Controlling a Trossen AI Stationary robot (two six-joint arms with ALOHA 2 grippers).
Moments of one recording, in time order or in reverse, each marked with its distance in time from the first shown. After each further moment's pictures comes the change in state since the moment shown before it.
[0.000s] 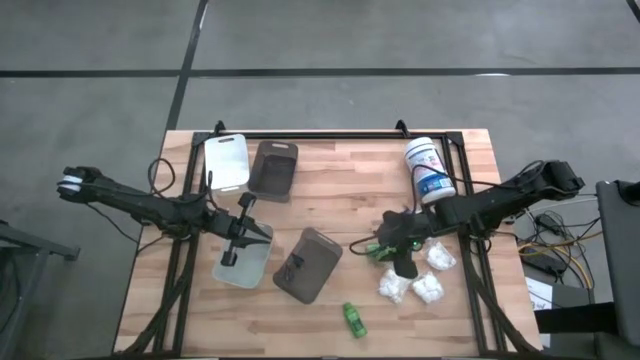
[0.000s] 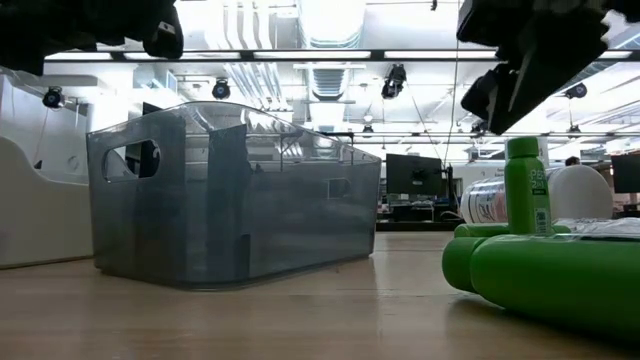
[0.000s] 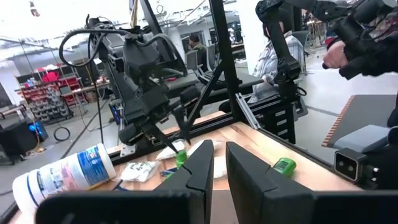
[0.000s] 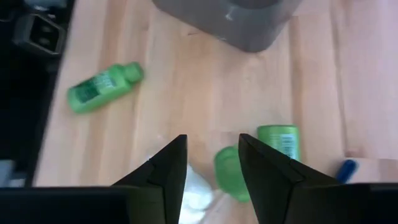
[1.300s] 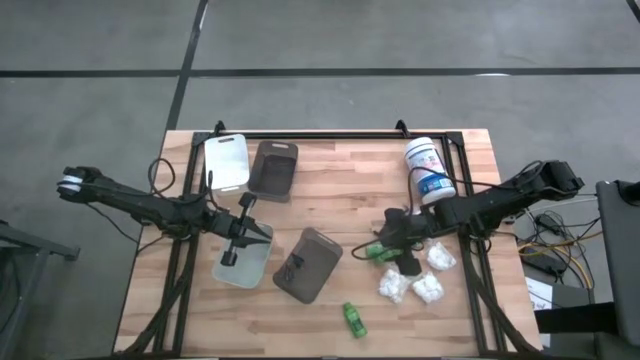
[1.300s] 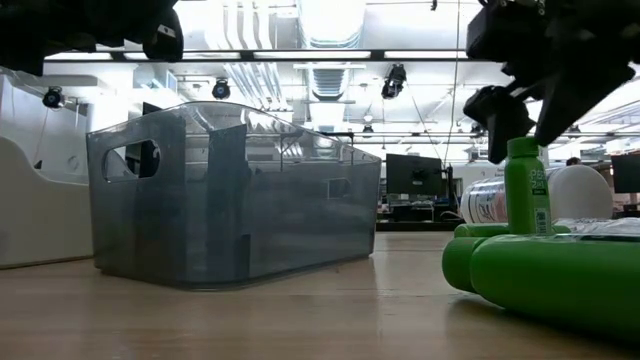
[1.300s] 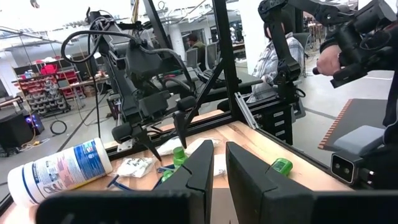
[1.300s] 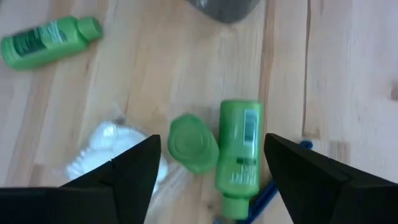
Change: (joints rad) left arm 0.000 0.000 0.000 -0.007 -0.004 -0.042; right arm 0.000 0.006 -0.021 -0.081 0.068 -0.145
